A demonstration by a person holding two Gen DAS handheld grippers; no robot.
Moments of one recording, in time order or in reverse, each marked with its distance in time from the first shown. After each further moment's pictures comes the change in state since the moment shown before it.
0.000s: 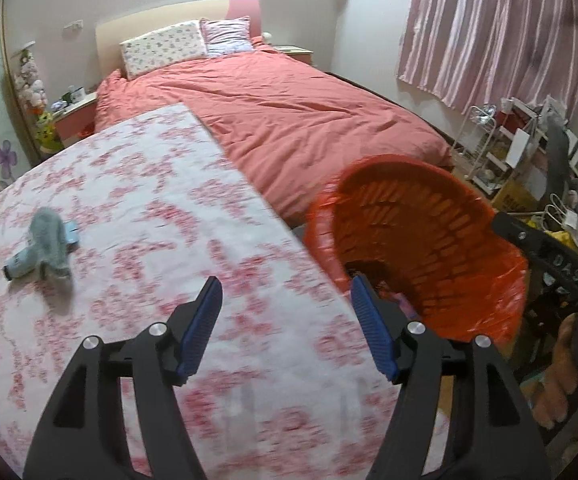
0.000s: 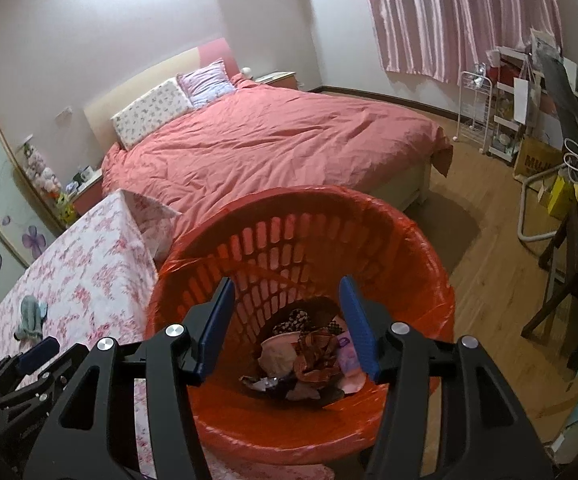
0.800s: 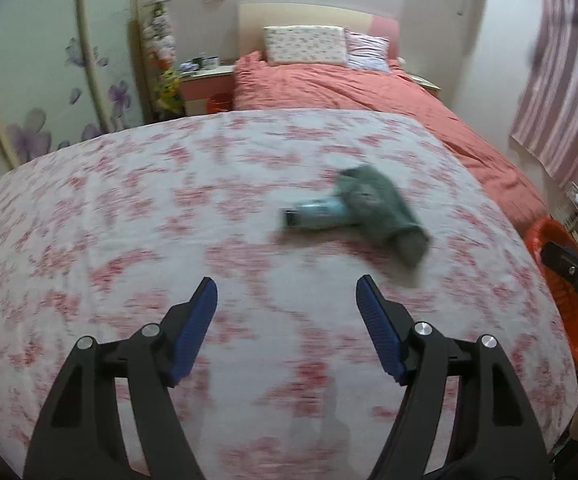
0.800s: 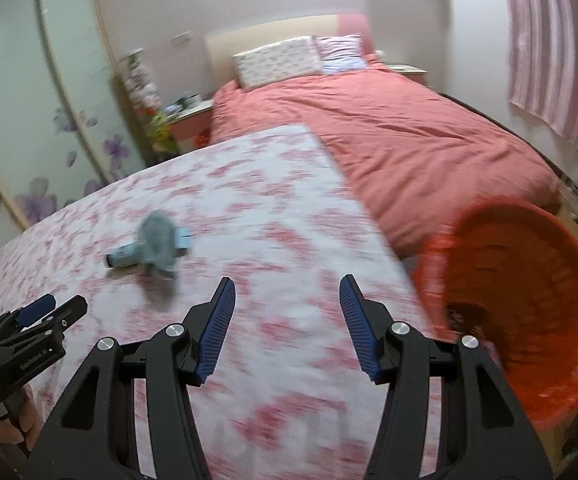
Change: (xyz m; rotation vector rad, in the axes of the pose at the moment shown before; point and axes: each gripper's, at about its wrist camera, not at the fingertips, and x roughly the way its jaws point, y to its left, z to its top) left arm -0.074 0.244 -0.061 -0.308 -0.046 0.291; right arm 0.002 0.211 -0.049 -0.338 0.092 0.269
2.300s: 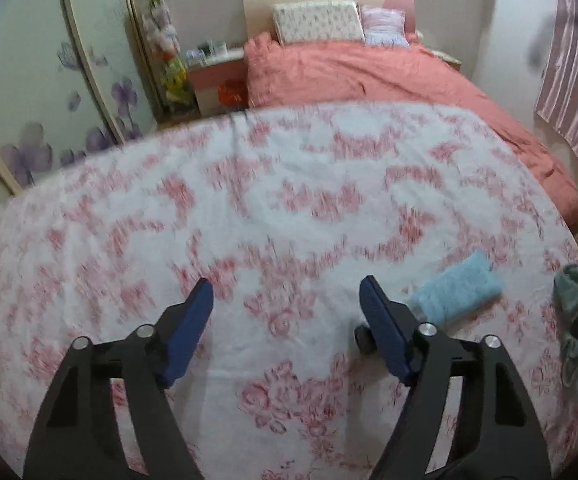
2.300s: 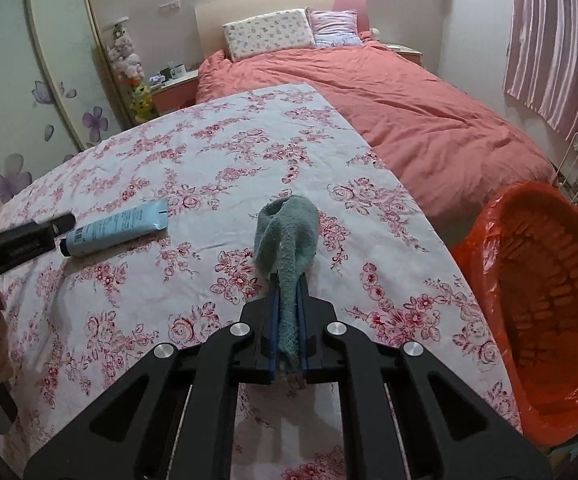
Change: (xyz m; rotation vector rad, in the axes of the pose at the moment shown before) left arm 0.098 0.016 0.069 0.053 0.101 0.058; right arm 0.058 0.011 -0.009 0.006 0.093 -0.089
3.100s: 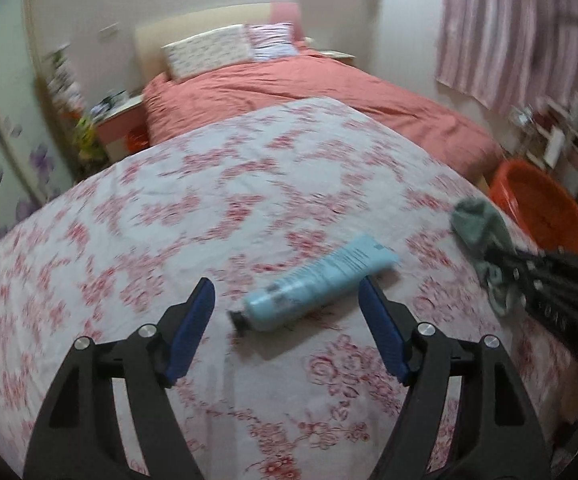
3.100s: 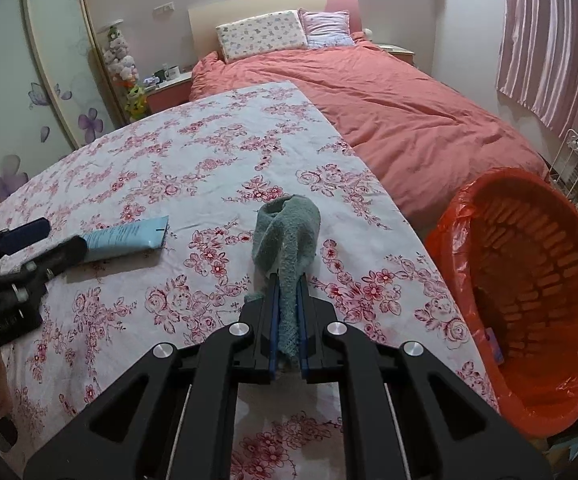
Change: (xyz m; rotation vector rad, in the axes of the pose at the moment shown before) left arm -0.044 -0.079 -0.037 0.321 -0.112 -0.229; right arm -0.010 -0.021 -0.012 0.000 -0.005 -0.014
